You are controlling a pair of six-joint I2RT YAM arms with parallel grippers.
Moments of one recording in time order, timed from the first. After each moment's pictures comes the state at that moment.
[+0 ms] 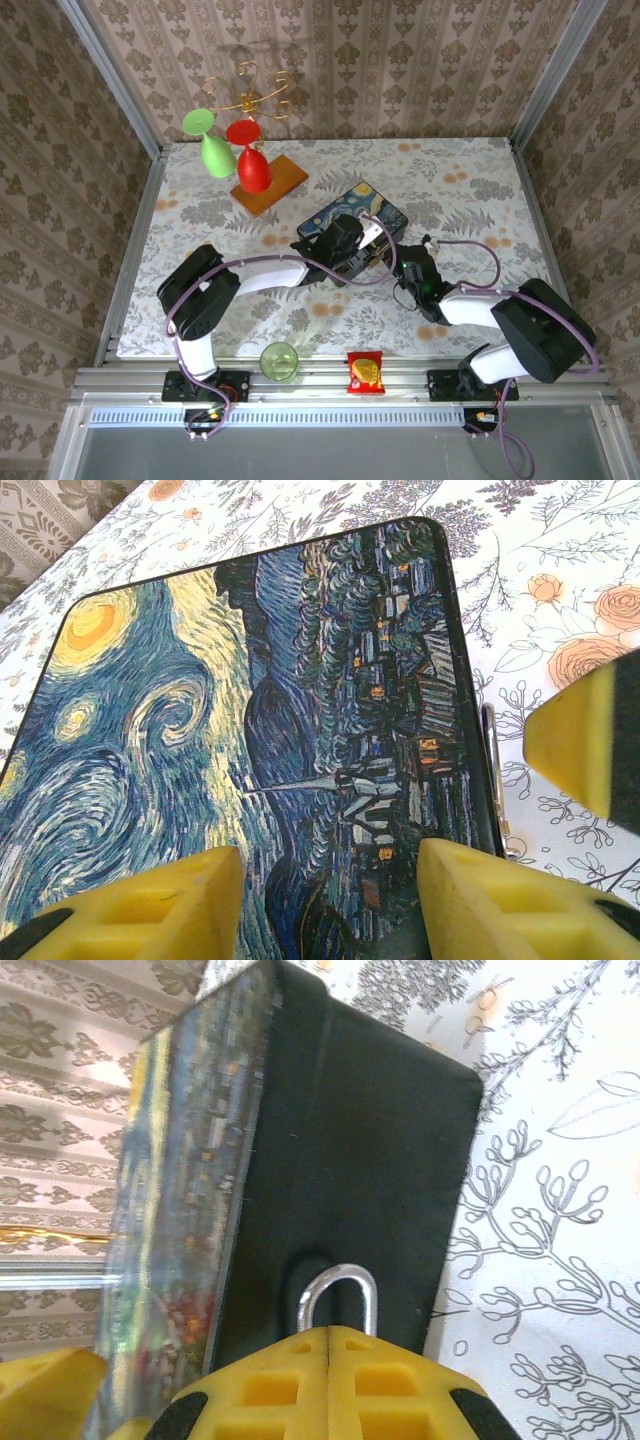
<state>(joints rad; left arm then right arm) -0.98 1.82 1.10 0.10 -0.20 0.18 0.53 1.40 0.35 0.57 0.27 1.28</state>
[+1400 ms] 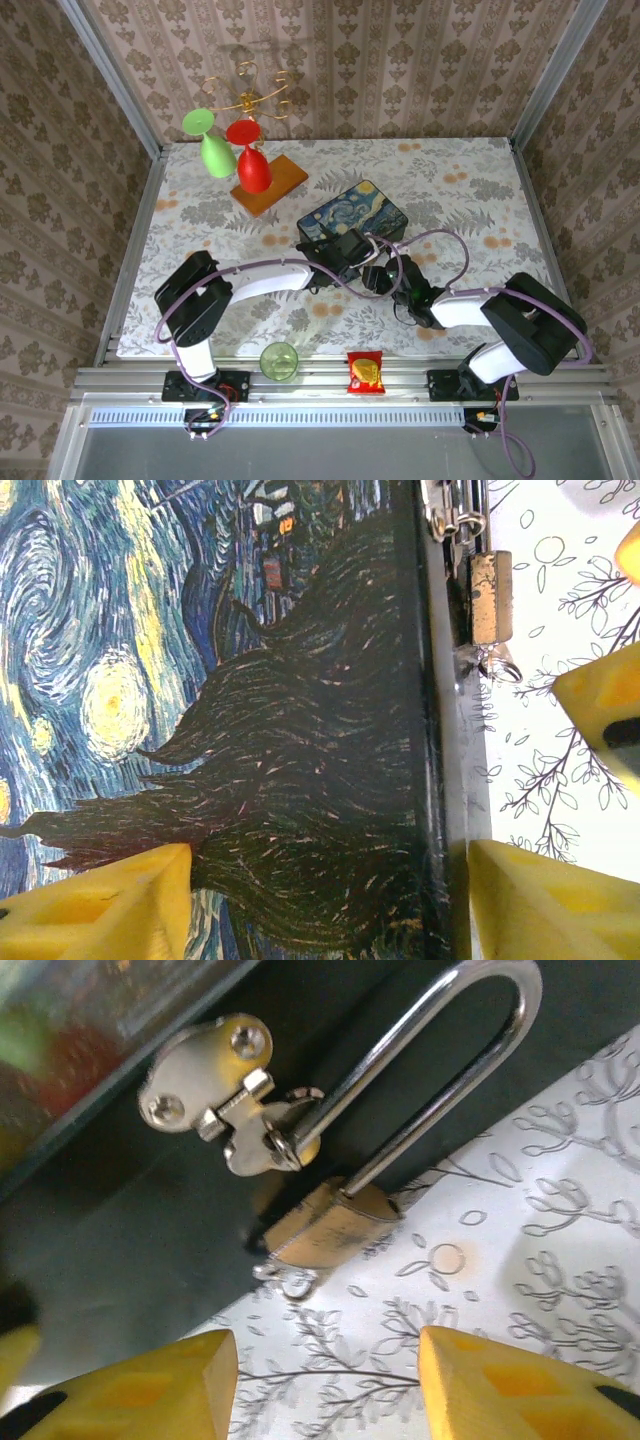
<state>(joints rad) -1.05 1.78 1.17 -0.39 -0.41 0.25 0.64 1.48 0.36 0.46 0.20 0.63</state>
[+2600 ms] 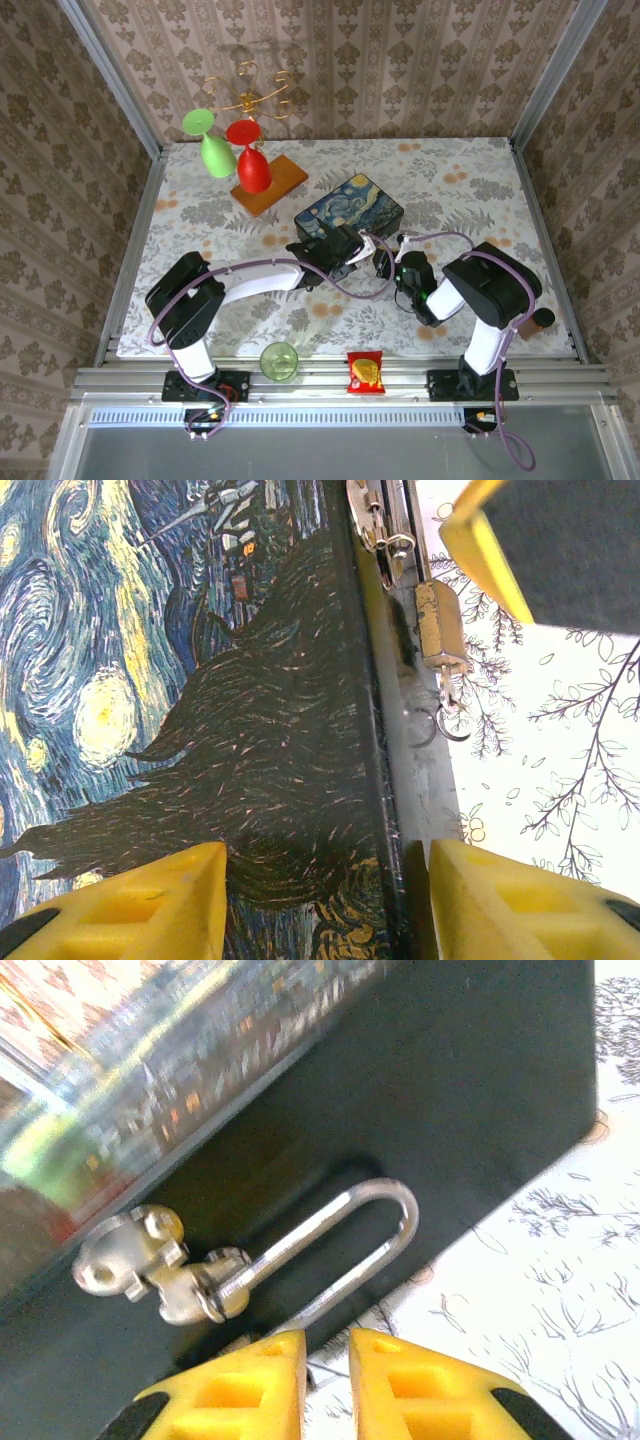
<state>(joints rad) -1.01 1.74 1.10 -0.27 -0.34 0.32 0.48 1.79 0.32 1.13 0.08 0.60</state>
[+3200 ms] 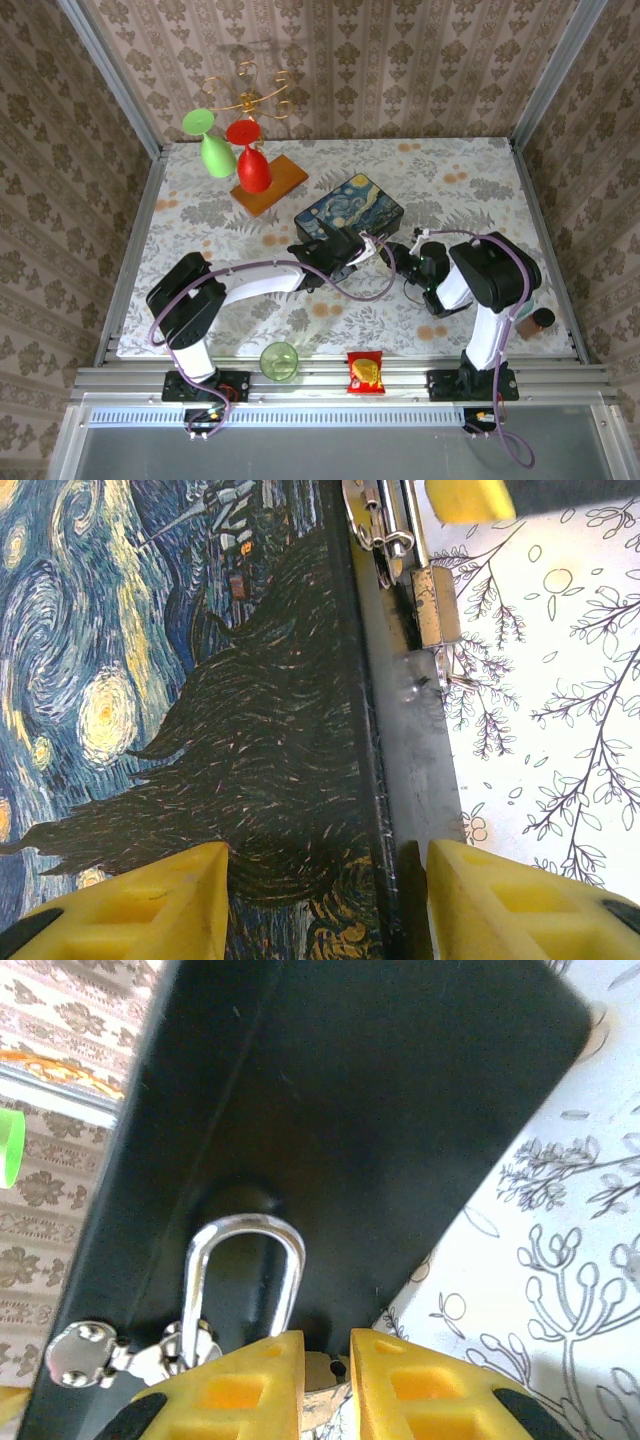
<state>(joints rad) -1.02 1.74 1.09 -0.27 -0.36 0.32 0.28 1.89 0.35 1.20 -0.30 0.93</state>
